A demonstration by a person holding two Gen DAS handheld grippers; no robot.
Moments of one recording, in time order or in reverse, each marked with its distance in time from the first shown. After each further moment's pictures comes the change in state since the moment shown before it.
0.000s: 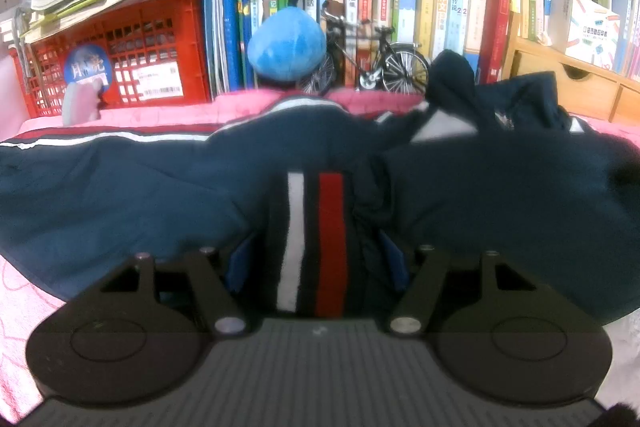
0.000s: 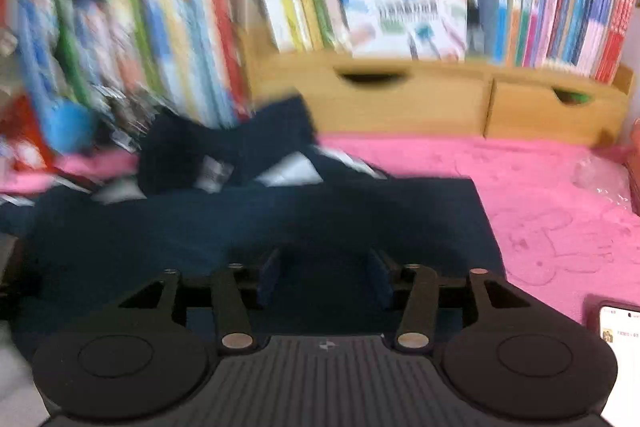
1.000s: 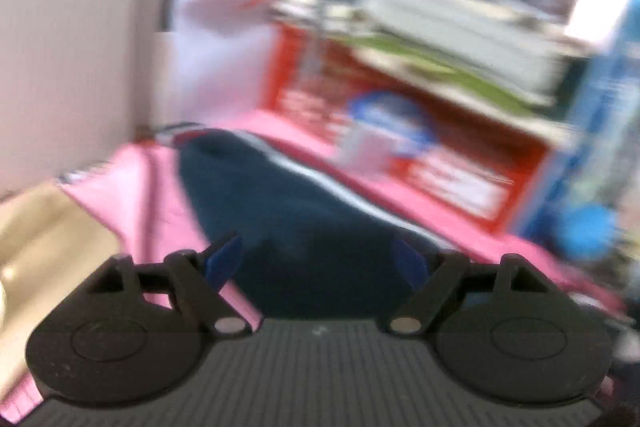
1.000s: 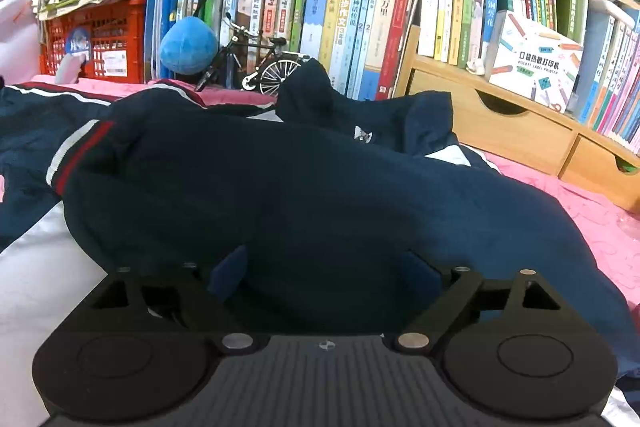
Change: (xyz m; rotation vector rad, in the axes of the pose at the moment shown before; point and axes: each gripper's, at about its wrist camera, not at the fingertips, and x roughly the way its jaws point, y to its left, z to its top) left arm -0.017 0.245 0.015 -0.552 -0.137 0.418; right arm -0.076 0.109 -0.060 -0.257 -0.107 0.171
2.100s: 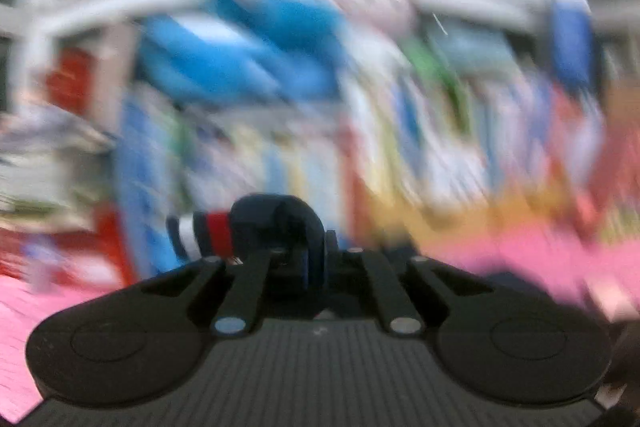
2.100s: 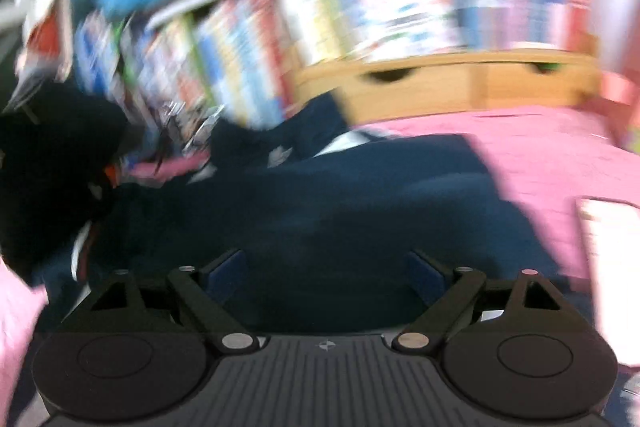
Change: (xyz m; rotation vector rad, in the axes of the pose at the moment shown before) left arm -0.222 -0.265 -0.174 0.708 -0.134 -0.745; right arm -0.080 -0.117 -0.037 0.449 -0.050 0.020
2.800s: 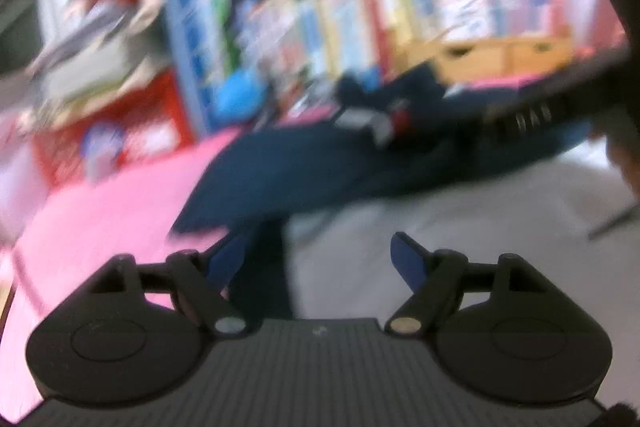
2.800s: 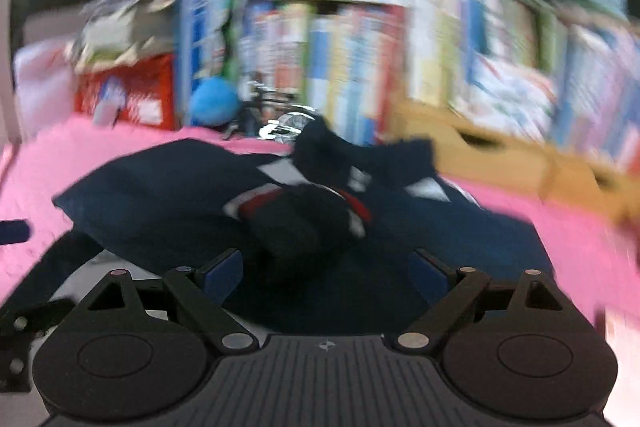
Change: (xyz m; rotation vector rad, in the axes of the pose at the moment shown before) left arm -0.088 0.072 -0.098 -0.013 0.200 0.186; right arm 0.024 0.125 -0.009 -0.491 -0.038 0.062
